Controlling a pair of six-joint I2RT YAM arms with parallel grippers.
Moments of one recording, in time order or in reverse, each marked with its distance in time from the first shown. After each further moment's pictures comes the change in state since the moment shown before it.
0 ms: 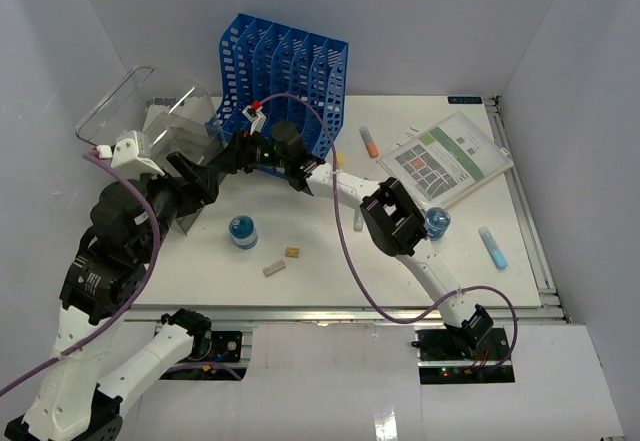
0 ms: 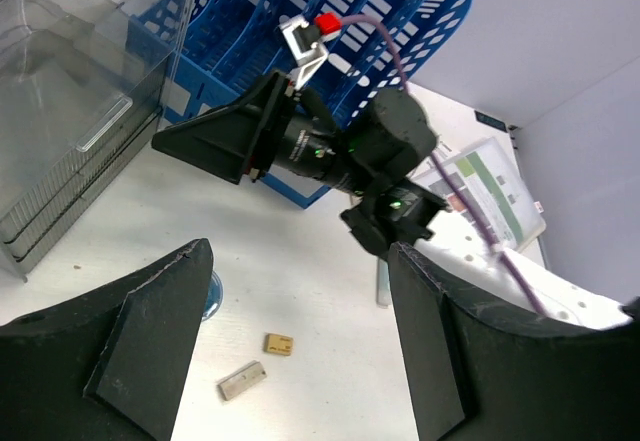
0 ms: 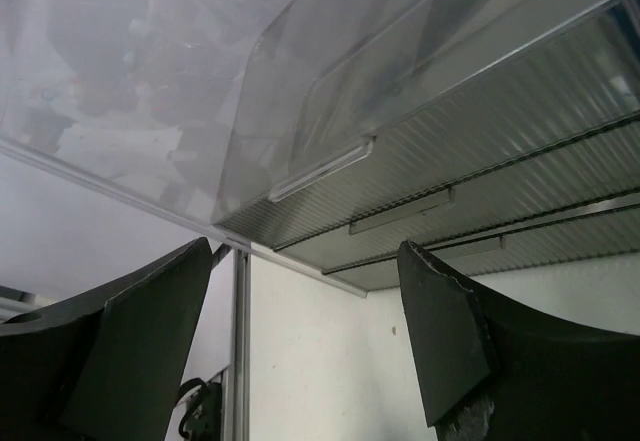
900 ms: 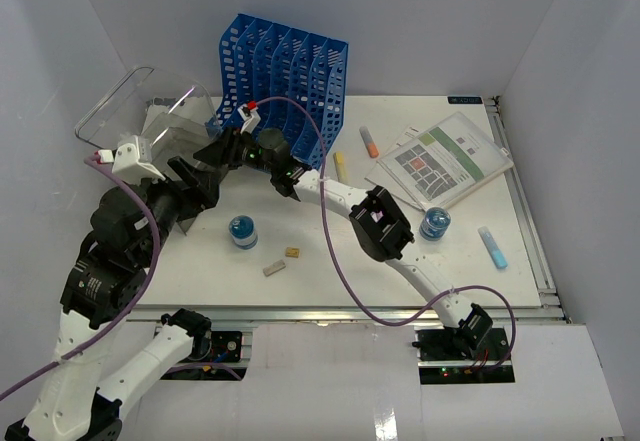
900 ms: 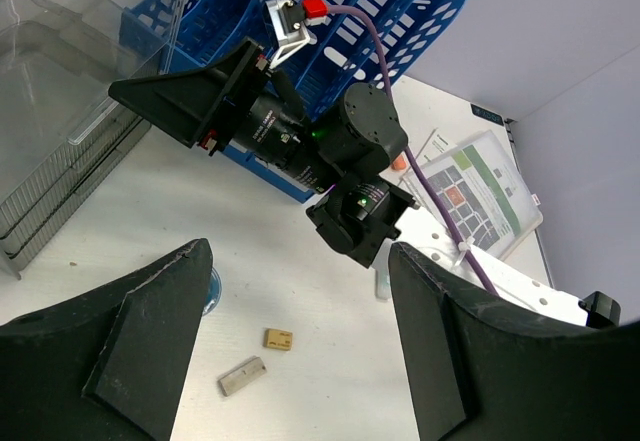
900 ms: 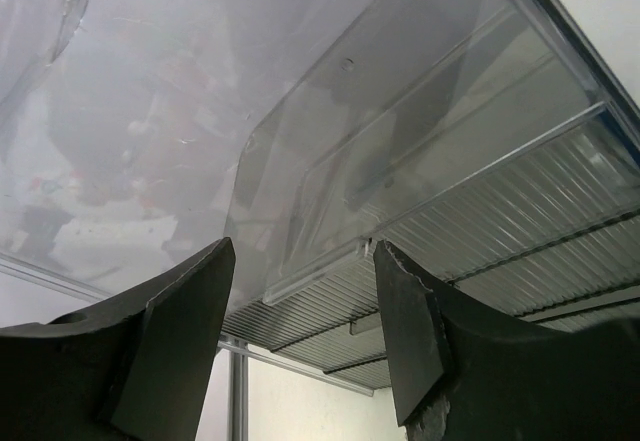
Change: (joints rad) left arm 0.000 -0.030 -0.033 0.009 0.016 0.001; right arm 0.053 0.131 0.201 0.040 0.229 0.067
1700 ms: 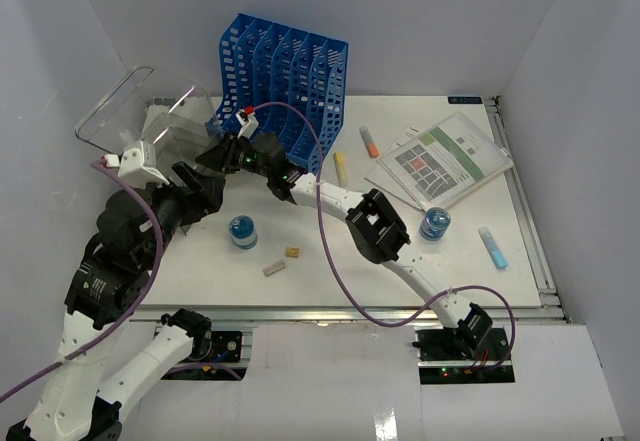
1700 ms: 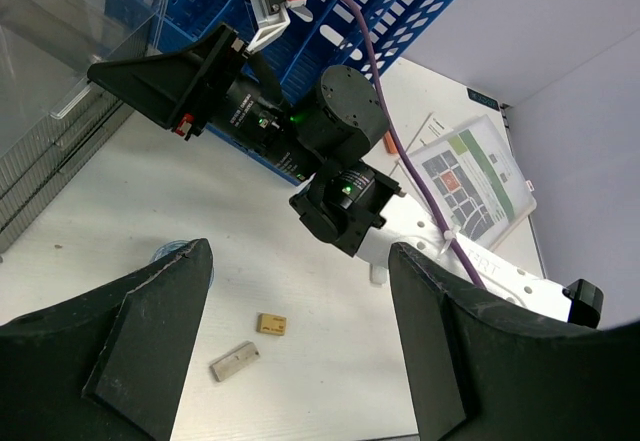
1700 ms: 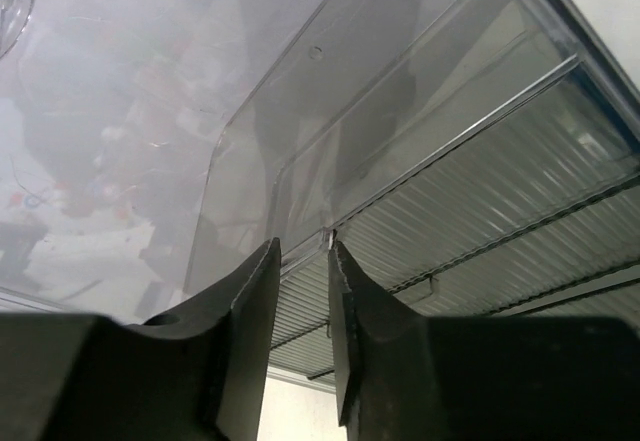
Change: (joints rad) left arm 0.000 -0.022 -0.047 -0.001 0.027 -0.032; right arm 0.016 0.043 0.045 -0.043 0.052 0.002
